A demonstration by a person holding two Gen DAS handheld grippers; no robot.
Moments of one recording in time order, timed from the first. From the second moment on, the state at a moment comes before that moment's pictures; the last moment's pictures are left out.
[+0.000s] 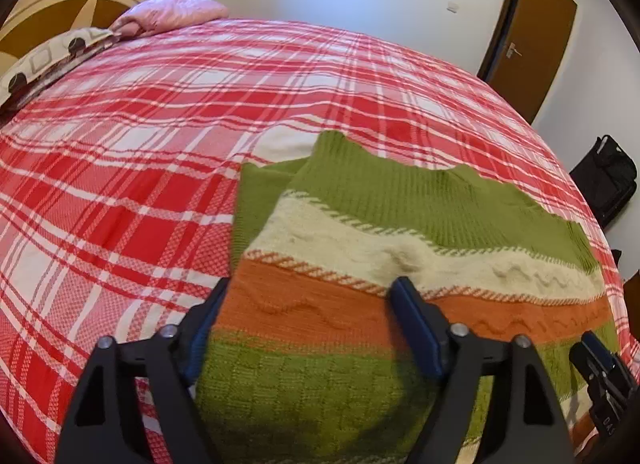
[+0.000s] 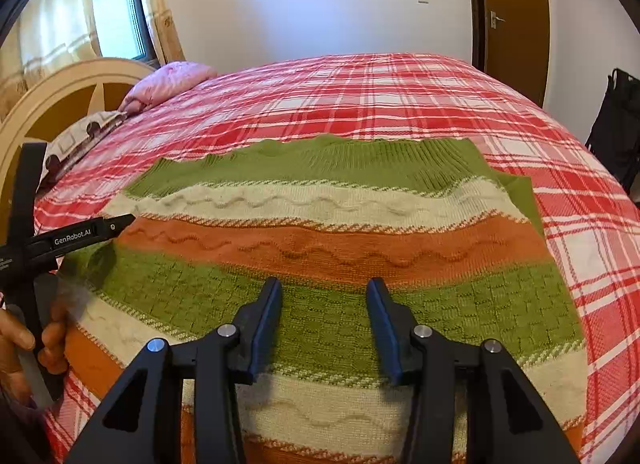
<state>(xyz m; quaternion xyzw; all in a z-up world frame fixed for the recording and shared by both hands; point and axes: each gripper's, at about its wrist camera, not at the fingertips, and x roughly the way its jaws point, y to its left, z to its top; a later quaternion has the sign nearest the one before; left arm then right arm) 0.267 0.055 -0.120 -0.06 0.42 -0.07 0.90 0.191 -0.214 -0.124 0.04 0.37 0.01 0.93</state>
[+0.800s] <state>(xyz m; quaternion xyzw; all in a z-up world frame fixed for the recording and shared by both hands) 0.269 0.088 -0.127 -0.19 0.42 -0.12 0.88 0.254 -0.145 -0.135 0.06 0.38 0.06 0.92</state>
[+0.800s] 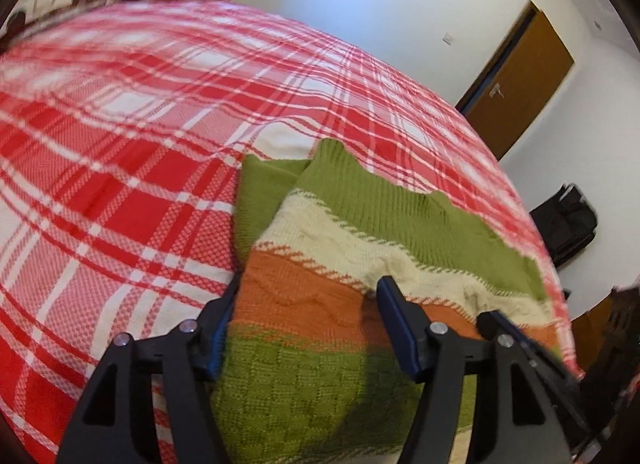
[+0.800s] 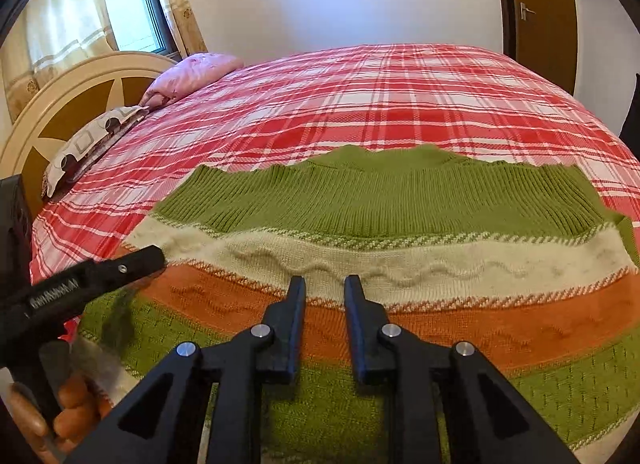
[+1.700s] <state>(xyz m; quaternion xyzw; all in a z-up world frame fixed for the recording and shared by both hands) 0.279 0.094 -0.126 -0.22 0.44 -0.12 0.86 0.253 -0.151 -0.135 0.08 0.38 0.07 0.92</state>
